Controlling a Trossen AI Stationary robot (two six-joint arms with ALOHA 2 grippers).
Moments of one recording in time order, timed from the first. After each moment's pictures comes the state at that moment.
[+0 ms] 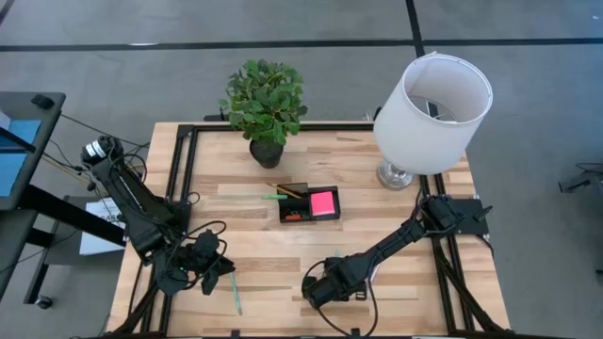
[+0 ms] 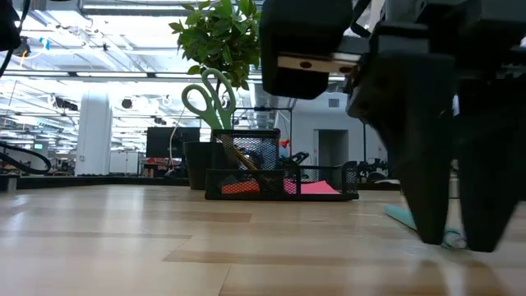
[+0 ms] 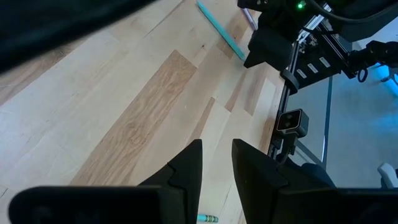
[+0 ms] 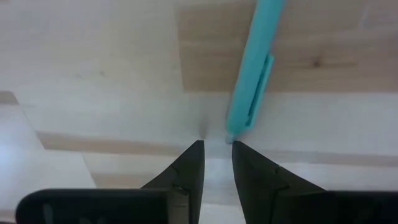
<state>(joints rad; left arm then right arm) -0.95 1.13 0.74 -0.46 -0.63 -1.42 0.55 2.17 1.57 -0.74 -0.13 2.12</state>
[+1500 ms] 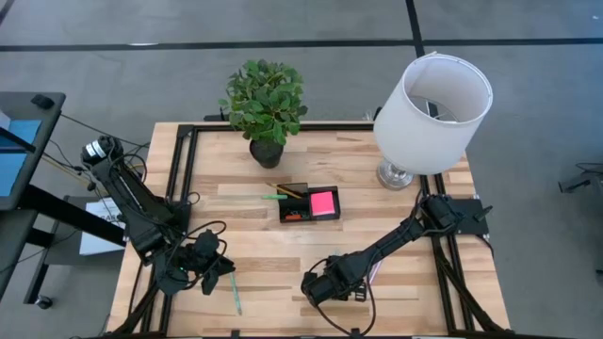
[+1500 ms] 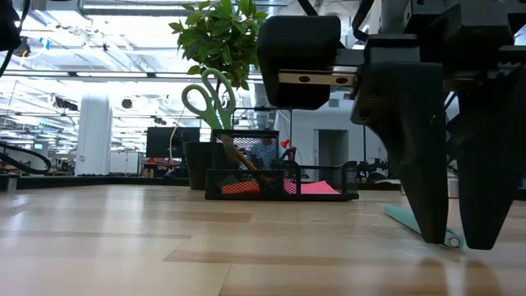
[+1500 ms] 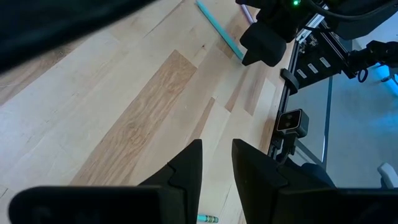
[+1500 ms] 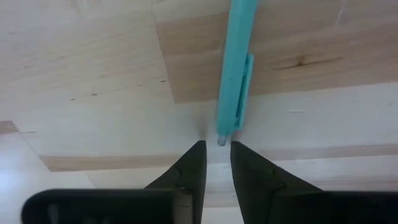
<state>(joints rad) -0.95 1.13 0.74 -0.46 -0.63 -1.42 0.54 2.17 1.57 -0.75 -0.16 2.22</state>
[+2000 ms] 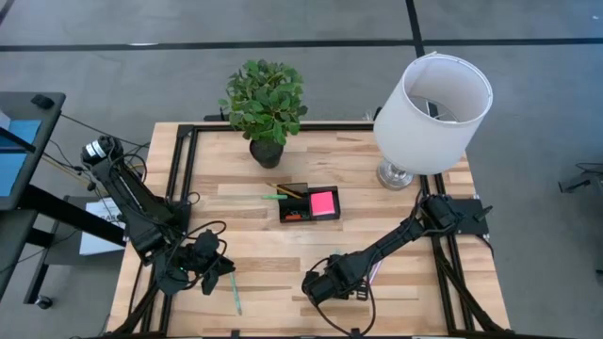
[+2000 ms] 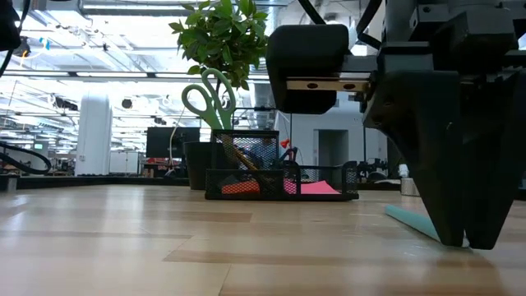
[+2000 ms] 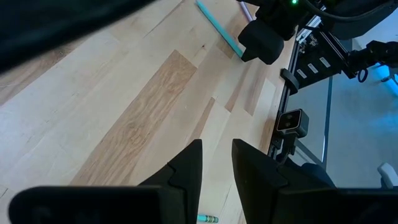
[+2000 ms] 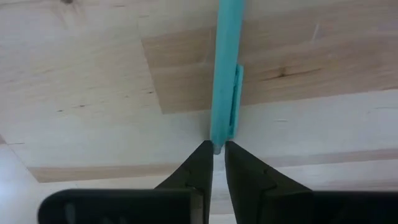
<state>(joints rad) -0.95 1.13 0.74 -0.46 -0.63 -1.42 0.54 2.17 1.57 -0.79 -0.16 2.22</state>
